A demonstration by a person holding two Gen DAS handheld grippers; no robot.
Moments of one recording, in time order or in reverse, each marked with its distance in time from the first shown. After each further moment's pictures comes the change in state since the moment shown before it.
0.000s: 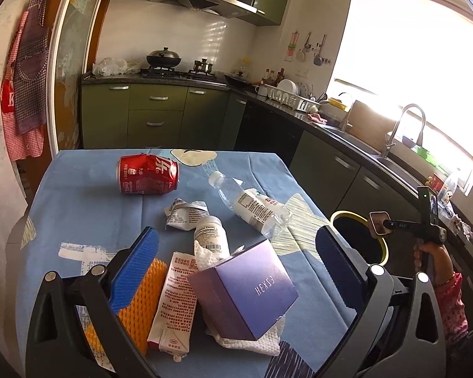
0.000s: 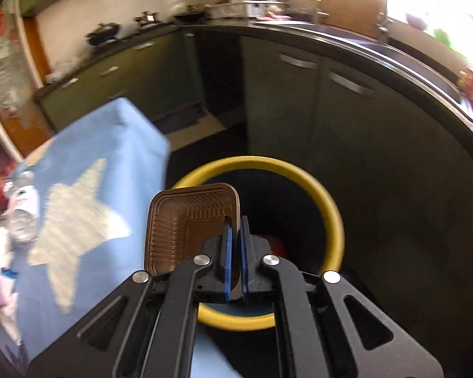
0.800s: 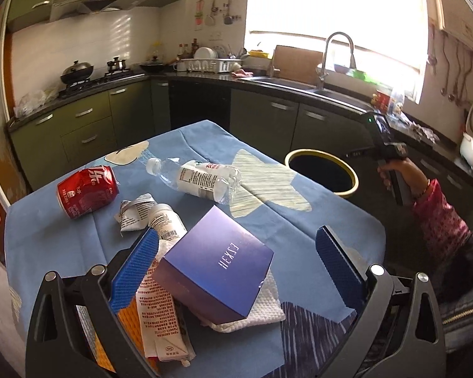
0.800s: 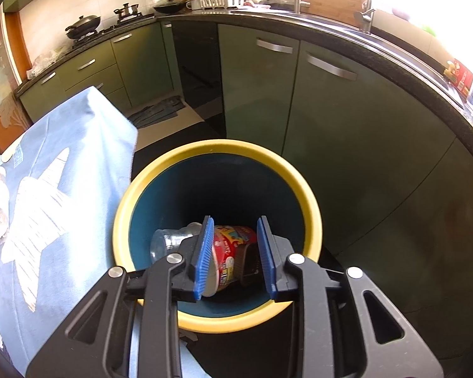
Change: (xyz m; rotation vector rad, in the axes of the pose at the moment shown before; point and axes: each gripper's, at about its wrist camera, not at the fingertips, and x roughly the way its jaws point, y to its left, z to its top) left arm 0.020 -0.025 -0.014 0.402 0.146 -0.236; right arm 0.014 -0.012 -0.017 0.005 0.027 -0.057
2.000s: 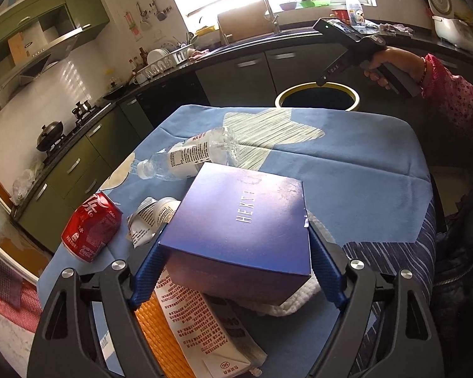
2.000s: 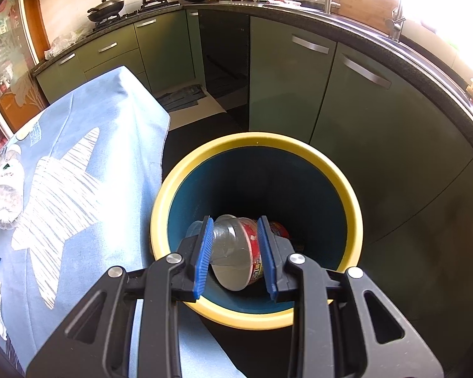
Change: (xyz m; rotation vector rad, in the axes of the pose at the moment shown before) left arm 0.032 -0.013 -0.032 0.416 0.084 0.064; right arm 0.000 0.037 0.000 -0.074 0.035 0.053
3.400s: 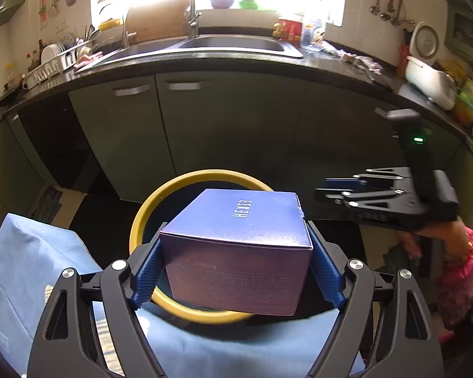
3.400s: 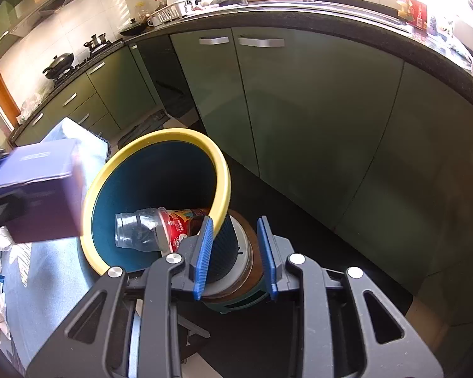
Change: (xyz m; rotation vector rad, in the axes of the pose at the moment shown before) left arm 0.259 -0.120 0.324 -0.020 0.032 -0.462; right arm -0.023 -0.139 -0.056 0.289 -0.058 -0.008
